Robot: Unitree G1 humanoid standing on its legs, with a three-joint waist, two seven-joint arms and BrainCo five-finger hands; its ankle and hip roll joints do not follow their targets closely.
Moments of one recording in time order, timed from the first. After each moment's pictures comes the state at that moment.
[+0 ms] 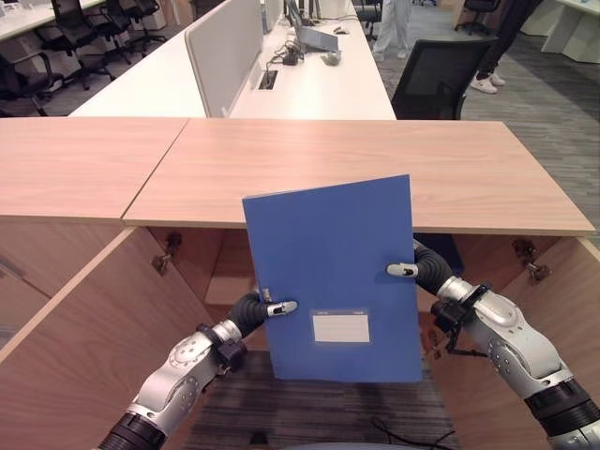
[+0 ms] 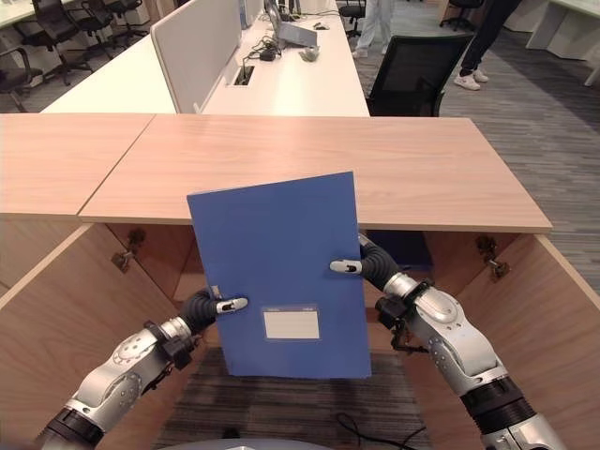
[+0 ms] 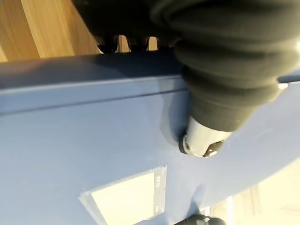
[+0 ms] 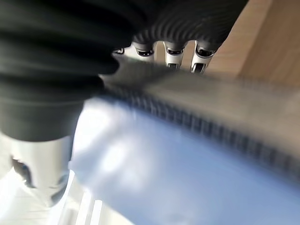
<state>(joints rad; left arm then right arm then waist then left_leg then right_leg) 0.00 0.57 -0.39 0.01 -0.72 0.03 -0.35 -0.11 -0.72 0.25 -0.04 0.63 0.03 0.40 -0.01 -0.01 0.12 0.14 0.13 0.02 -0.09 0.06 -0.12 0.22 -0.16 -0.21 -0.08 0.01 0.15</state>
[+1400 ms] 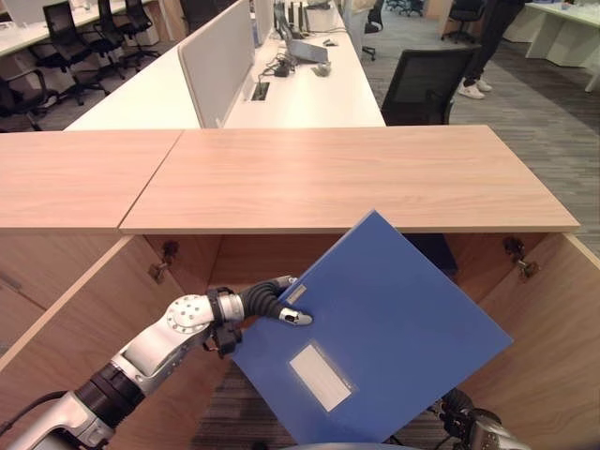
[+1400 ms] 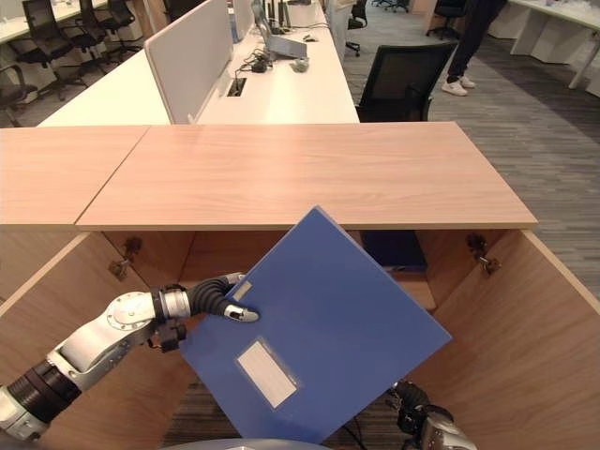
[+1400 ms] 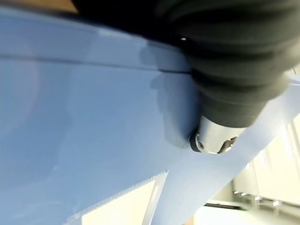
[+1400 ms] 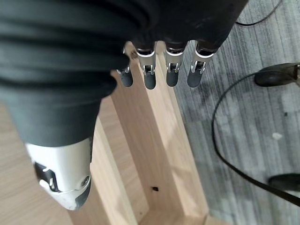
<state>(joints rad) -0.24 0.73 -0.58 -0.04 -0.58 0.04 -0.53 -0.01 -0.37 0.13 1.04 0.60 0.02 0.23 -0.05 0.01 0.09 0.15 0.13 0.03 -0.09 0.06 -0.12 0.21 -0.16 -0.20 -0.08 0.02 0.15</state>
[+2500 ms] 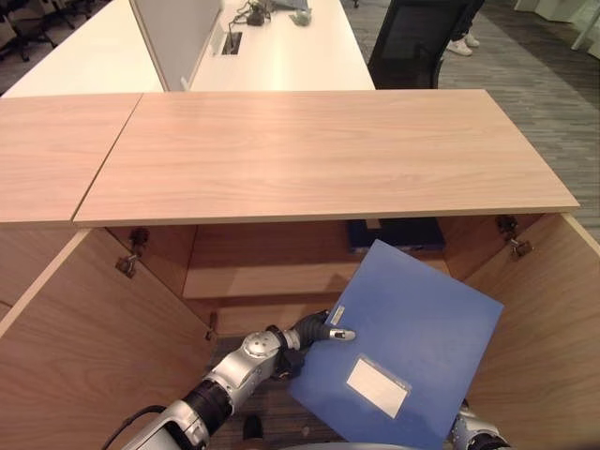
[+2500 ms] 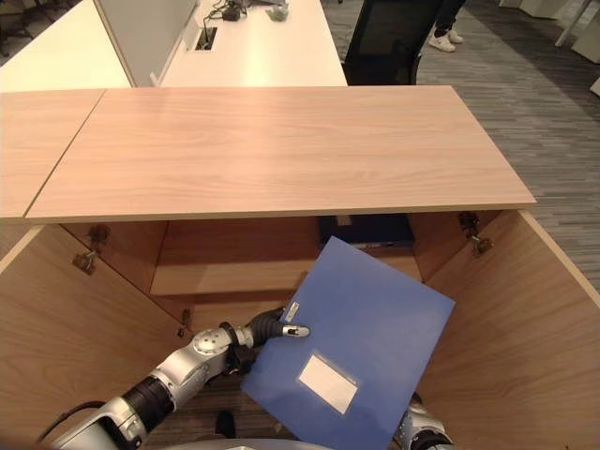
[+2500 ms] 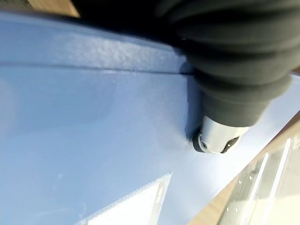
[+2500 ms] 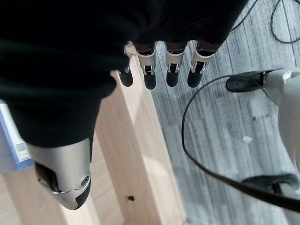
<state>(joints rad) -0.30 0.28 -0.71 0.48 -0.53 0.07 -0.32 -0.11 -0.28 0.20 1.07 0.57 0.03 0.13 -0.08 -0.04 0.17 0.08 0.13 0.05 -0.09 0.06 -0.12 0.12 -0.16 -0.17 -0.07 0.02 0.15</state>
